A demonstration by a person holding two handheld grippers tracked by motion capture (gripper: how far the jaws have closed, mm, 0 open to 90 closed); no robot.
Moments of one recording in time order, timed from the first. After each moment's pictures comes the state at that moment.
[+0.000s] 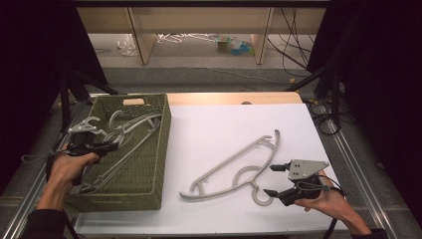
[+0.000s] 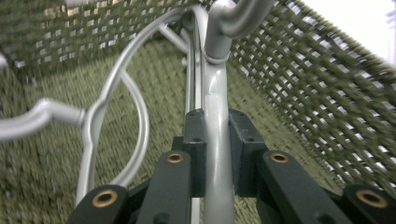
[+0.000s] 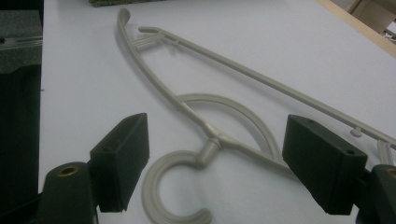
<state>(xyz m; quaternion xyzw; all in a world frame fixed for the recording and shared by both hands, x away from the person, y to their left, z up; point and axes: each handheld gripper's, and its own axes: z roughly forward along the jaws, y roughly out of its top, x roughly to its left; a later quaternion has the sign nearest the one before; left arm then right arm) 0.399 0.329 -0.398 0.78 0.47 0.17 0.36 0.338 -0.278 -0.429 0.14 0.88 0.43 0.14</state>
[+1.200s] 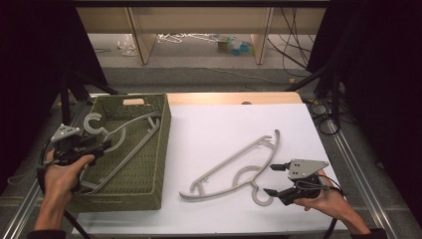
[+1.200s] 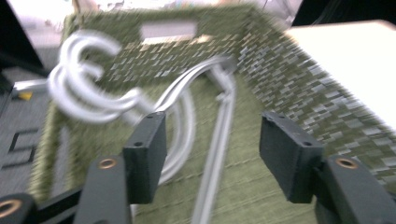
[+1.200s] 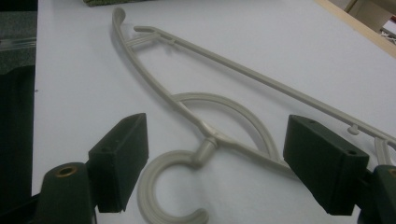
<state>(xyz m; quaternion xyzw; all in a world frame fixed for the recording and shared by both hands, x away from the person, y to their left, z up) 0.356 0.314 -0.373 0.67 0.54 0.27 0.43 0.340 -0.279 -0.431 0.15 0.88 0.43 0.14</state>
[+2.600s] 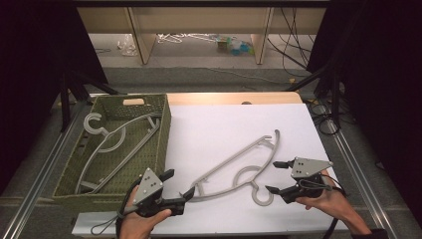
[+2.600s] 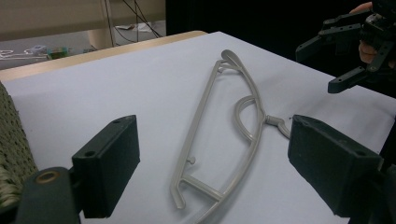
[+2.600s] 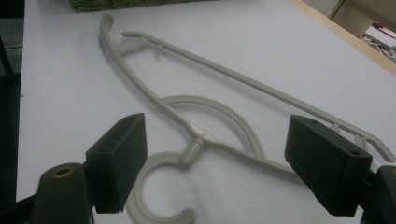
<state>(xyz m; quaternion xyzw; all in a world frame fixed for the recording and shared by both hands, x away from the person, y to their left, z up) 0.269 0.132 -0.417 0.73 0.36 0.20 0.54 0.341 -0.285 -0.430 0.16 0.87 0.43 0.16</state>
